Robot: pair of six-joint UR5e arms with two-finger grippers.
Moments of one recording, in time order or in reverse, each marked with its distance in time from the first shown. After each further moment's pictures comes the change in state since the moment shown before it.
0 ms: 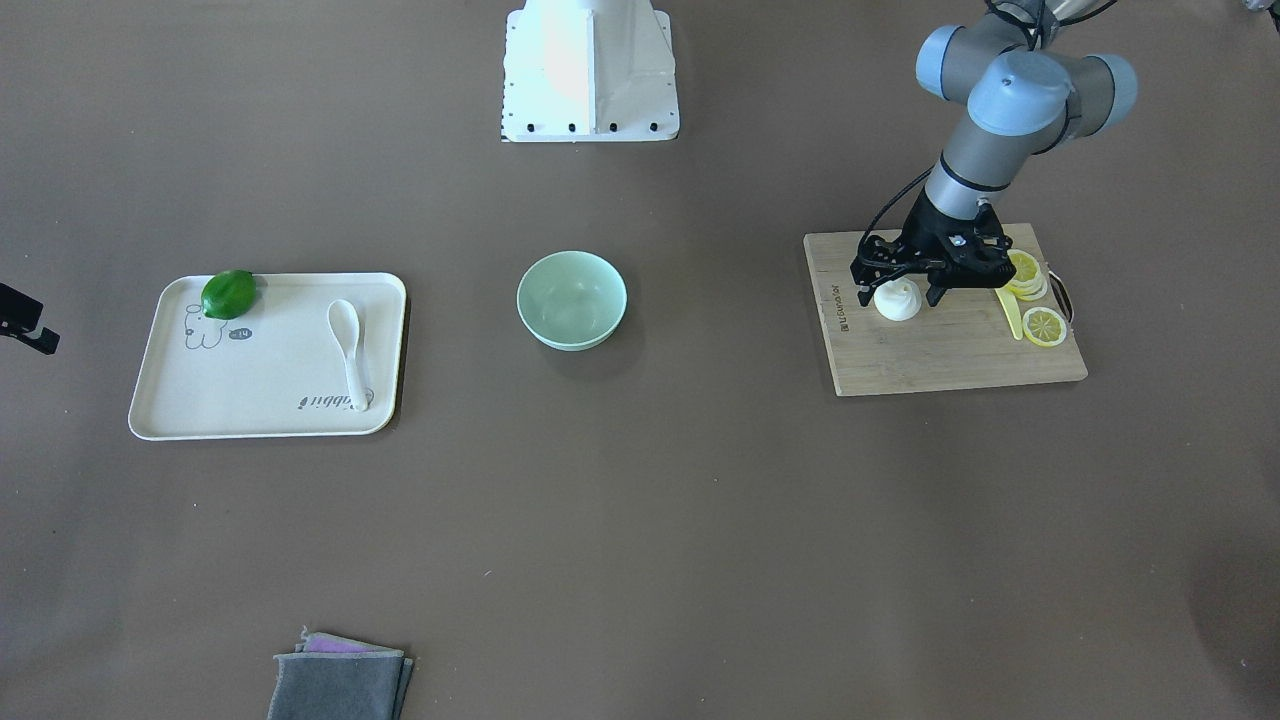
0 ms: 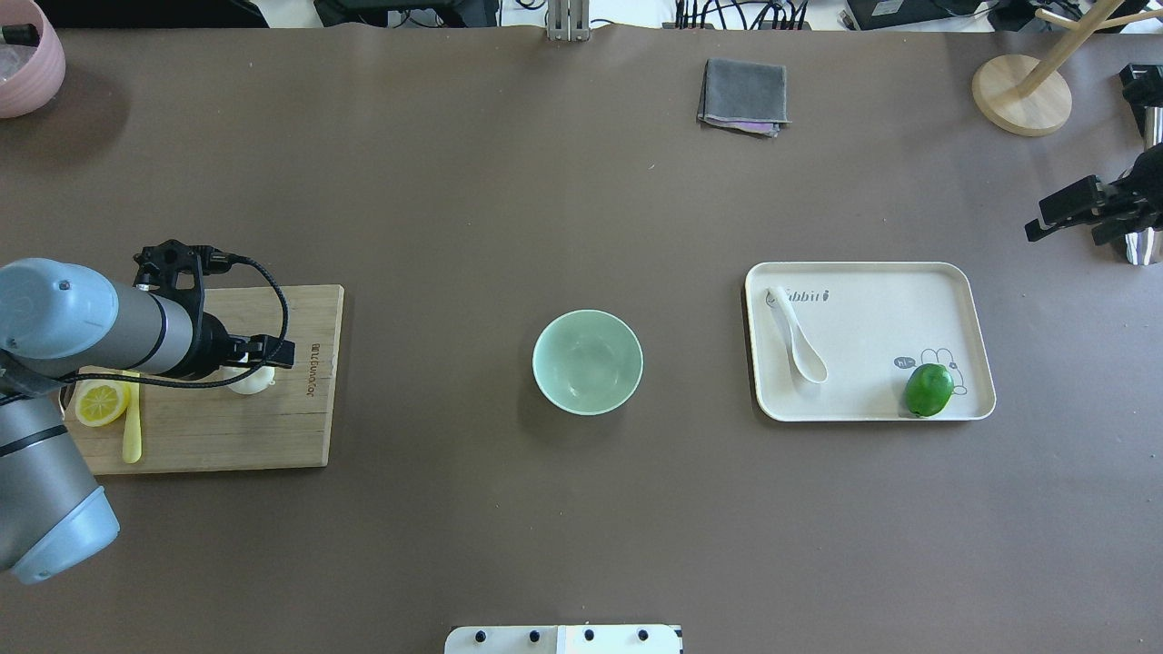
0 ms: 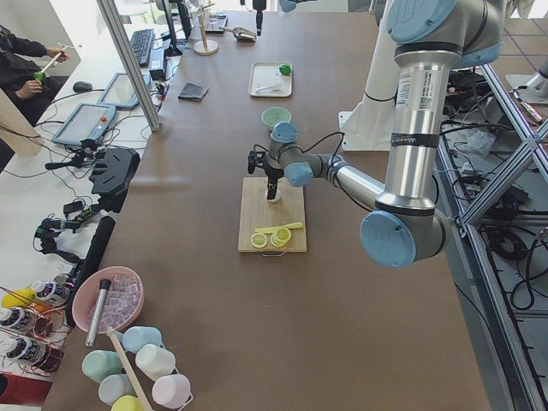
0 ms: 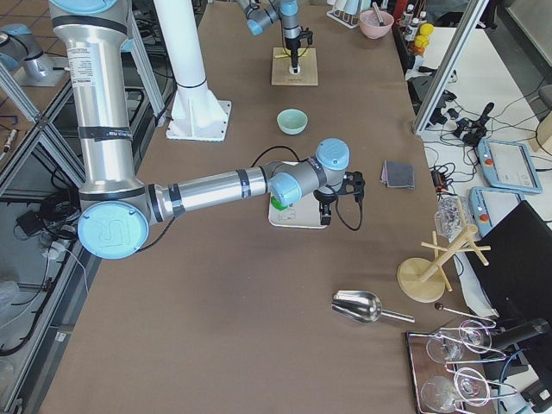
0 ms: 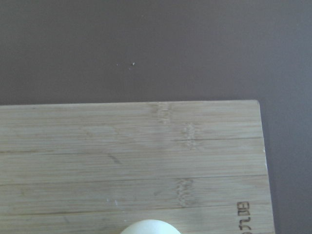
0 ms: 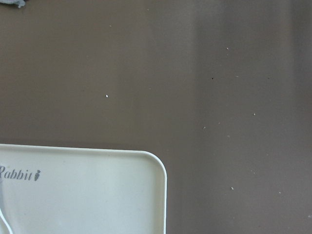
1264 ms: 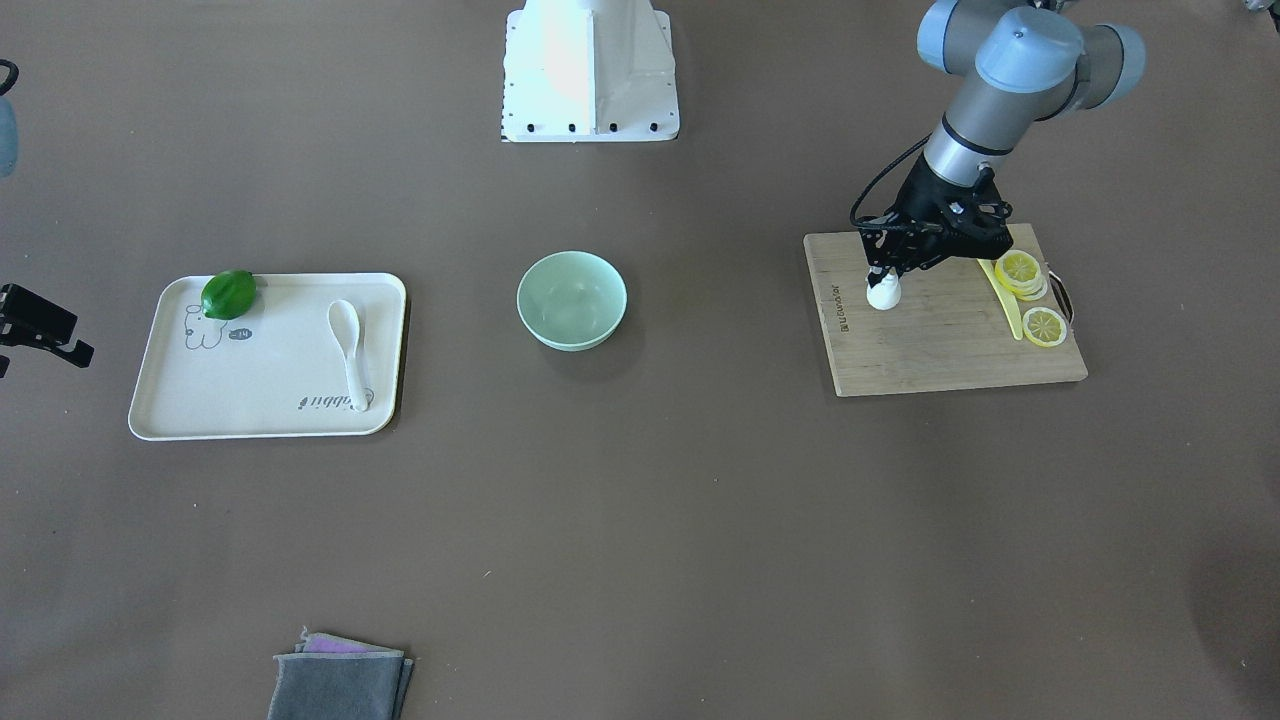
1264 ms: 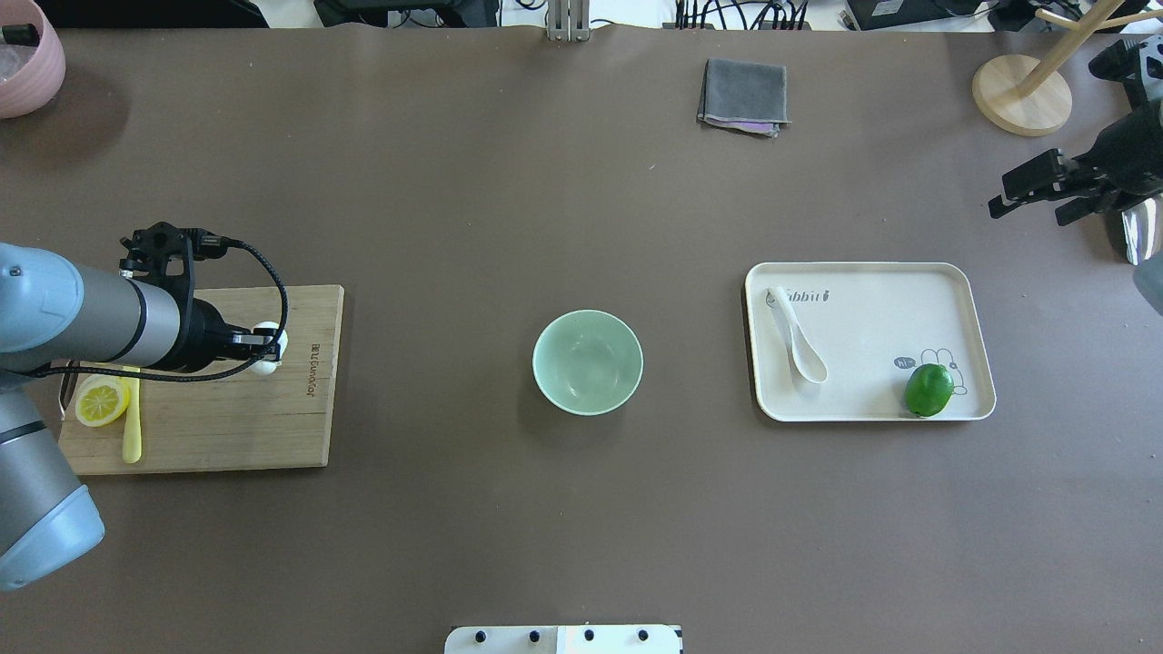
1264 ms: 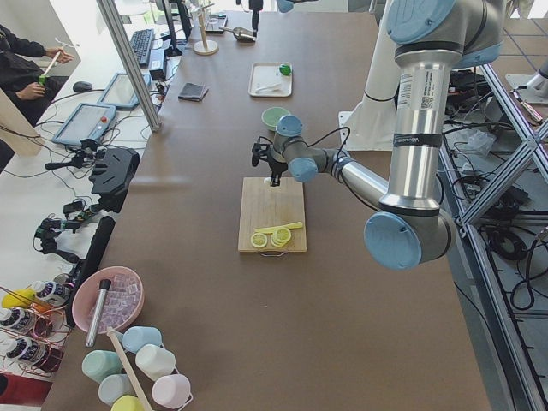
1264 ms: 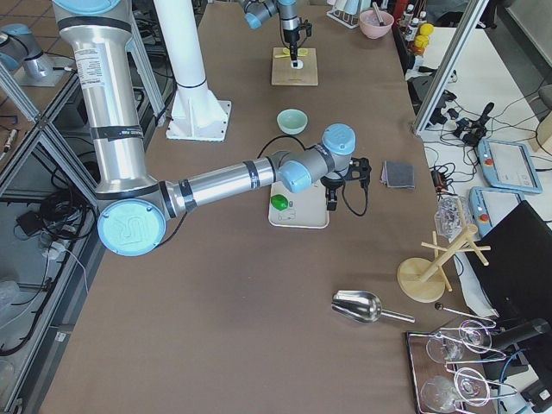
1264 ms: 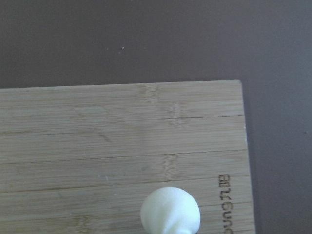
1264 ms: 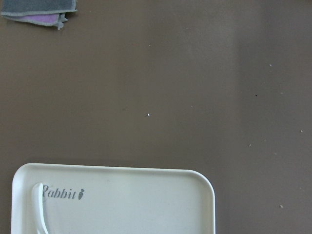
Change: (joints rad) left arm -0.029 -0.027 -0.106 0.012 -0.036 0.001; right arm -0.035 0.074 0.001 0.000 -0.008 0.104
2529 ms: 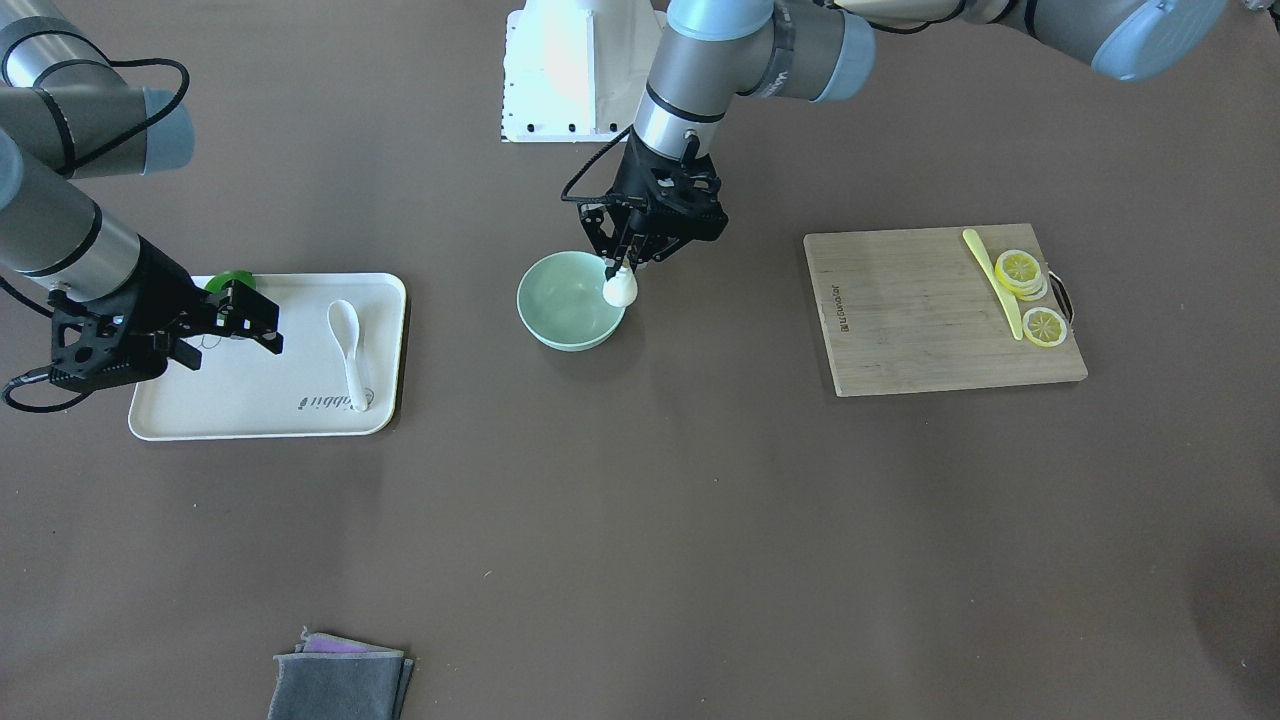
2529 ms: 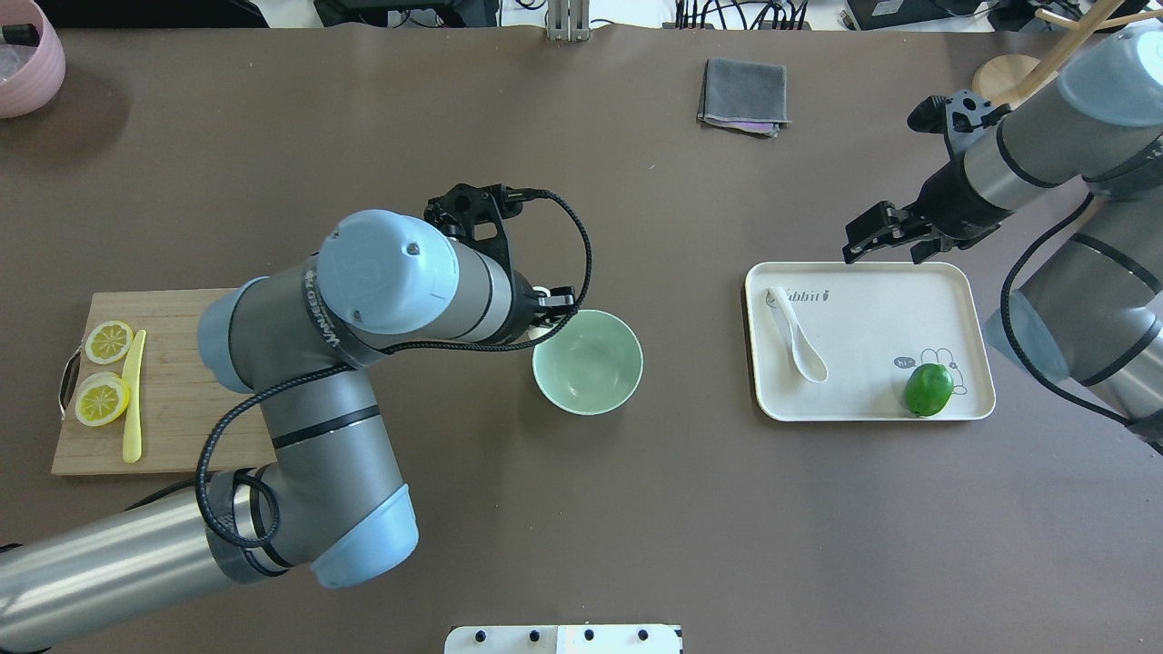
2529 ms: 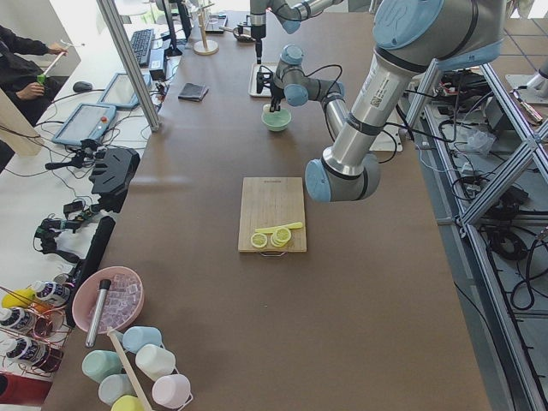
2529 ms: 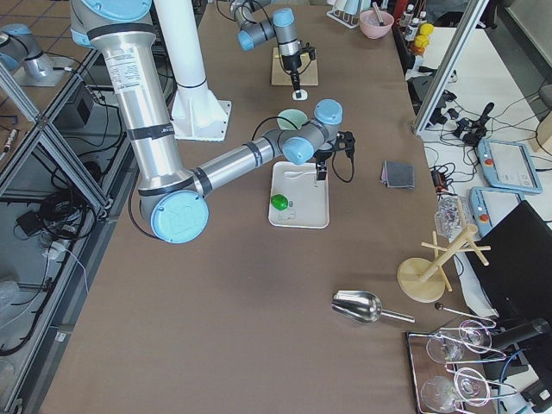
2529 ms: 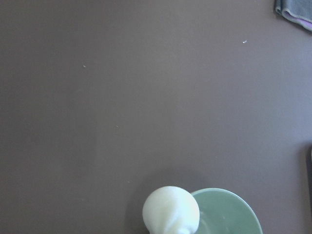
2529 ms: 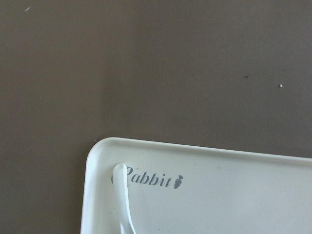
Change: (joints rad) left arm 0.221 -0.607 0.210 0.240 0.225 -0.283; right arm -0.268 0.115 0.027 0.002 -0.133 0.167
